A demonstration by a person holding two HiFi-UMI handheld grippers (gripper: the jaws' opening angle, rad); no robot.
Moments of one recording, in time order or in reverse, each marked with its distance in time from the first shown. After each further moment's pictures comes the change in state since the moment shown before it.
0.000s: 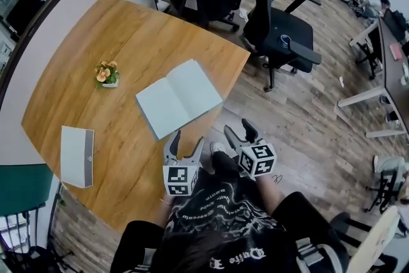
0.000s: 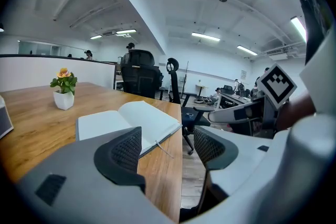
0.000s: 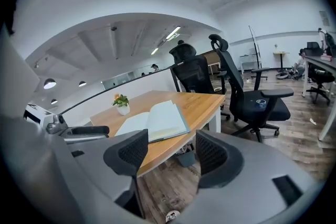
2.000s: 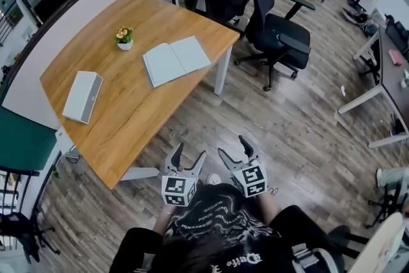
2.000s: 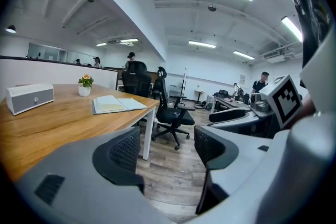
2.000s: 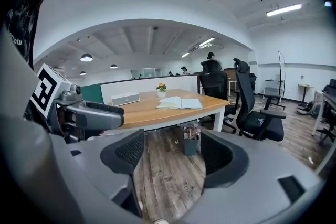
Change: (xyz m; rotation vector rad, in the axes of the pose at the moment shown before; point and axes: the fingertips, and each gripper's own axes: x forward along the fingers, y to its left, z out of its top) left arm -0.206 -0.204 -0.104 -0.023 -0.074 0.035; right arm -0.265 0.058 -0.142 -0.334 -0.036 0.163
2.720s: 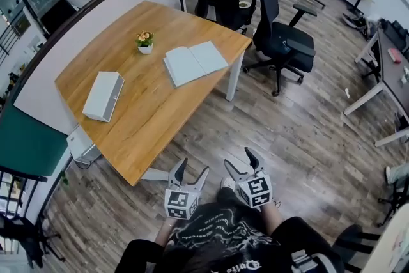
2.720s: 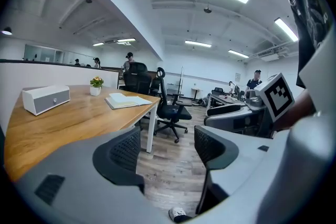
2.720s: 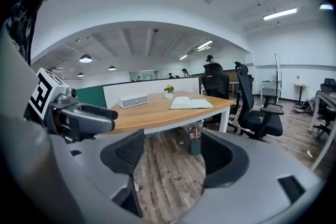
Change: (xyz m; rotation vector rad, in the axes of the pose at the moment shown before) left arm -0.121 0.028 -0.033 0.029 0.024 -0.031; right arm -0.032 0.108 -0.012 0.022 -0.027 -0.026
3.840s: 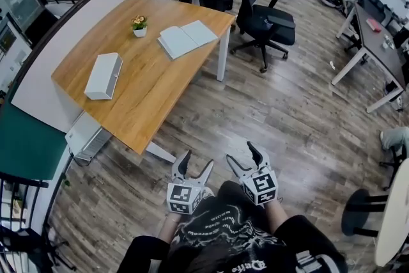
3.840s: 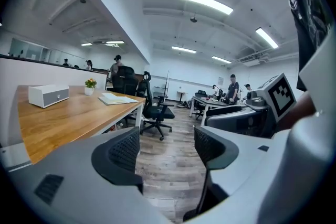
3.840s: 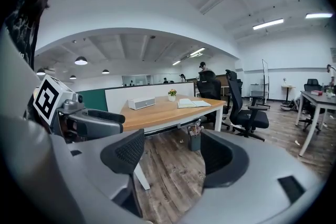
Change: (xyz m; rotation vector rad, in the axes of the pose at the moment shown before) left arm -0.145 -0.047 -0.058 0.032 -0.036 -0.152; right arm -0.125 0.132 -0.051 0.028 -0.052 -0.104
